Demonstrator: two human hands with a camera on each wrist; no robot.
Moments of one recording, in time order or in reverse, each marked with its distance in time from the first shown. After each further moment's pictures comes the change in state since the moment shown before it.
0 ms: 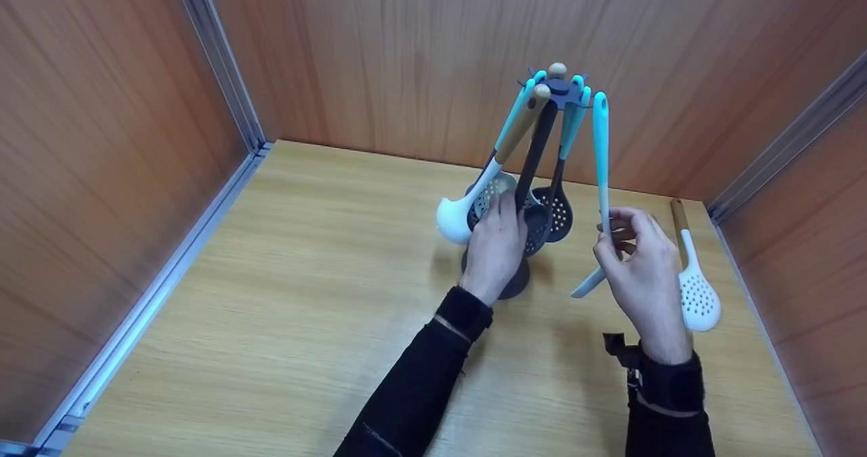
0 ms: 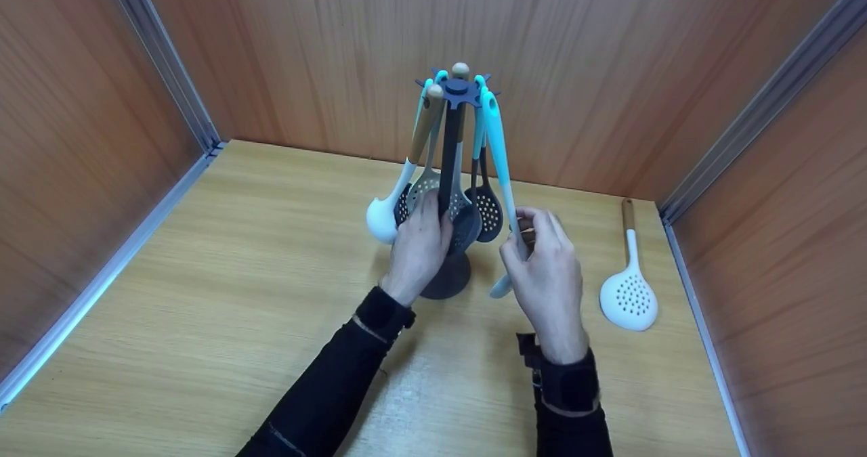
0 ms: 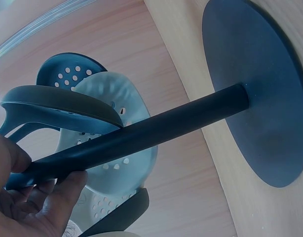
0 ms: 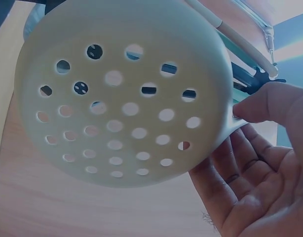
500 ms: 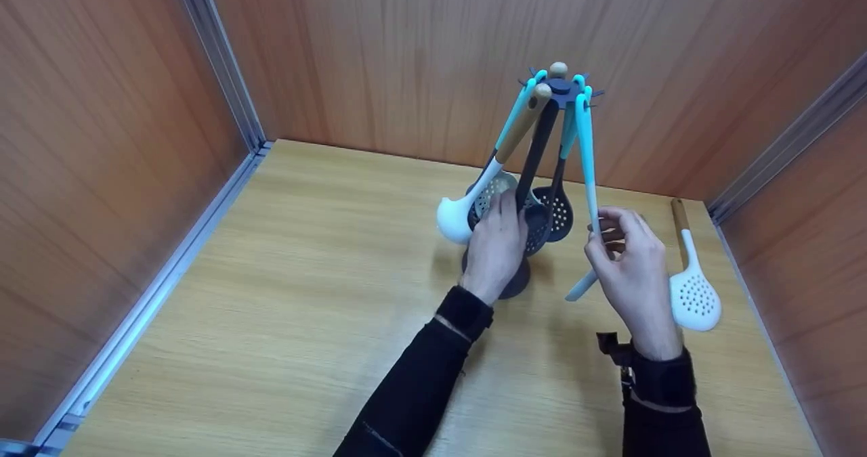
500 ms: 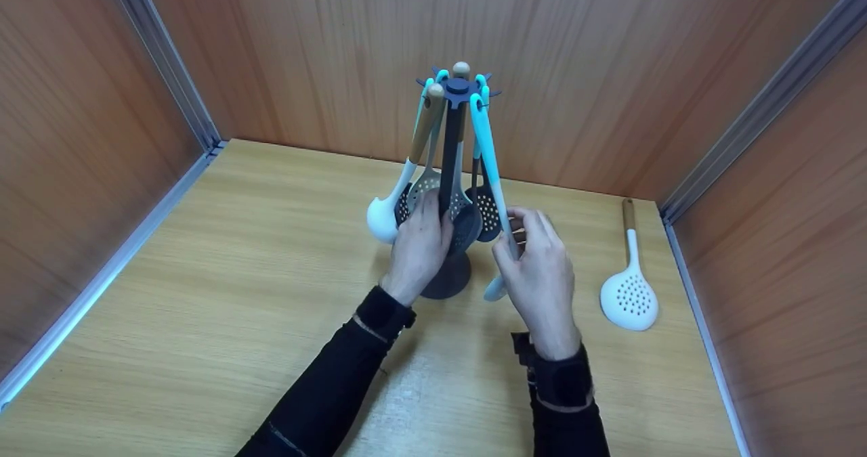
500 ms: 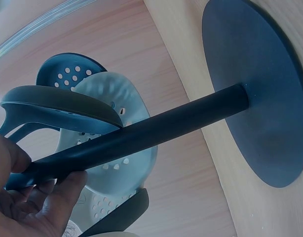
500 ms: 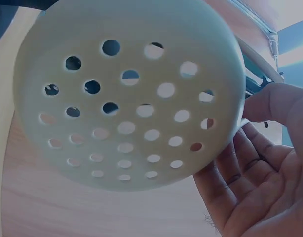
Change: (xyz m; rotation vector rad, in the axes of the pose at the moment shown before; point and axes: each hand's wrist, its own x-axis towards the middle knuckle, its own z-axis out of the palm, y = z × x) left_hand -0.002 -0.002 0.002 0.015 0.078 0.067; right_hand 0.002 0.002 0.011 0.012 -0.031 -0.012
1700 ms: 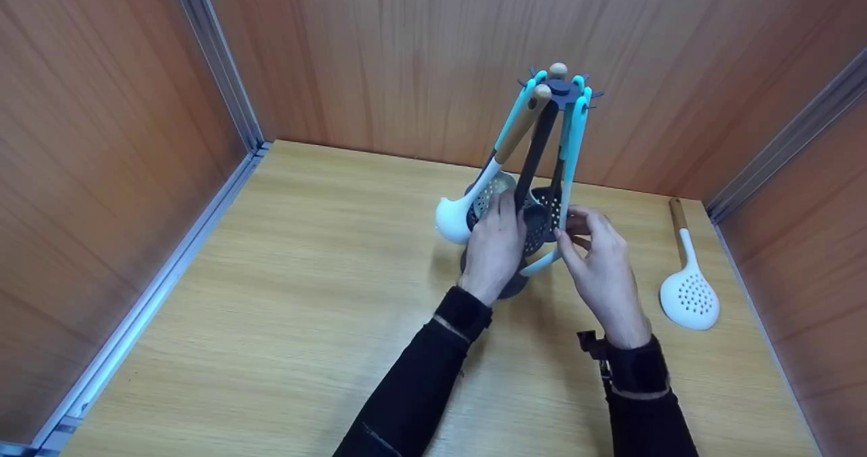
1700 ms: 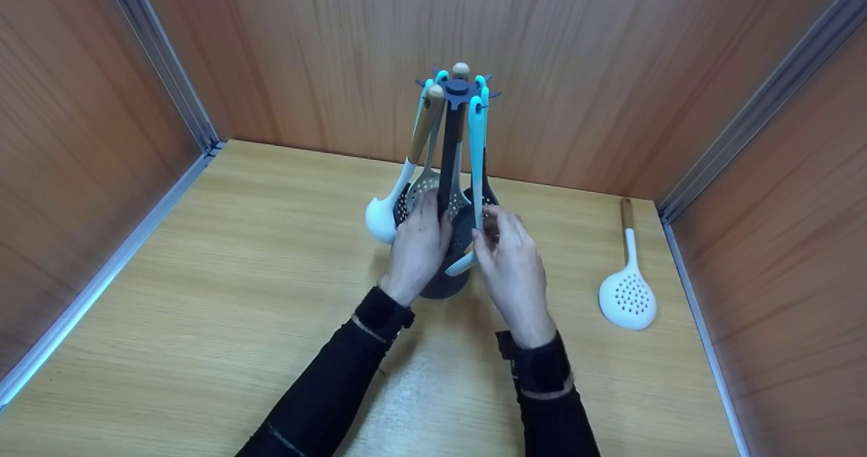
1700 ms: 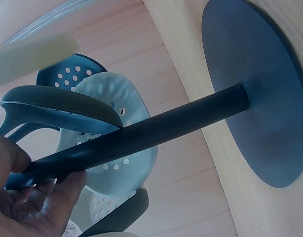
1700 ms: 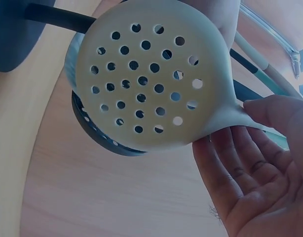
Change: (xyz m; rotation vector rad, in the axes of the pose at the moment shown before) left_hand 0.003 0.000 -0.002 -0.024 -0.065 -0.054; right_hand 0.008 0.008 0.036 0.031 -0.123 -0.005
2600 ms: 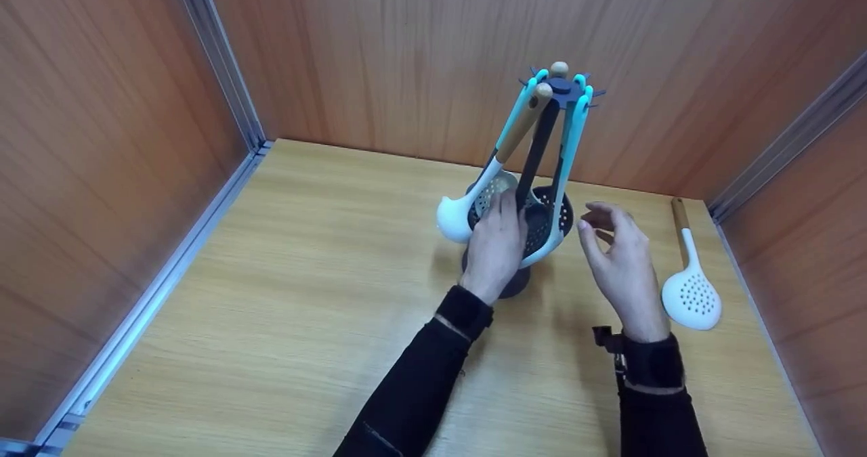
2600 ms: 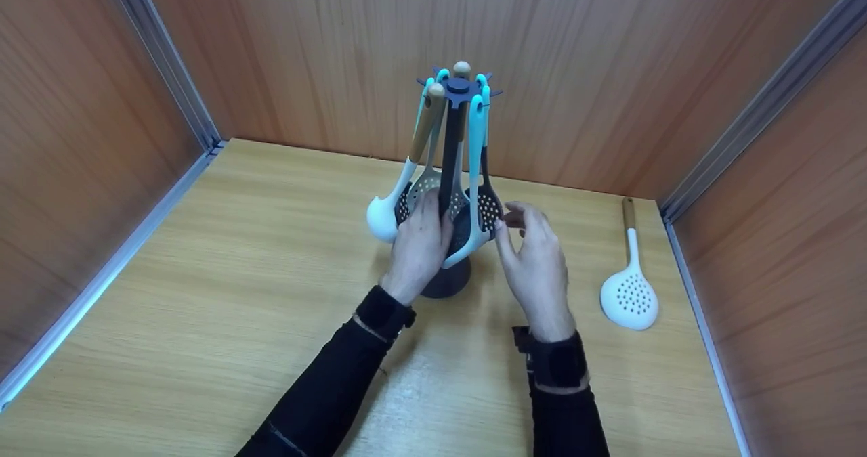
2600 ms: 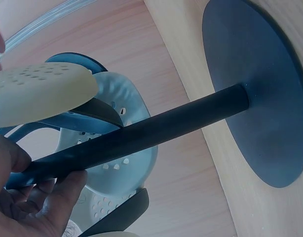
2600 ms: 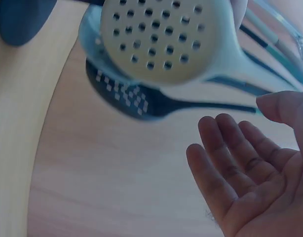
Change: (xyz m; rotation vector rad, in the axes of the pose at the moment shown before) left_hand -0.001 -0.001 0.001 0.031 0.039 0.036; right_hand 0.005 0.023 -0.017 -0.029 0.028 0.057
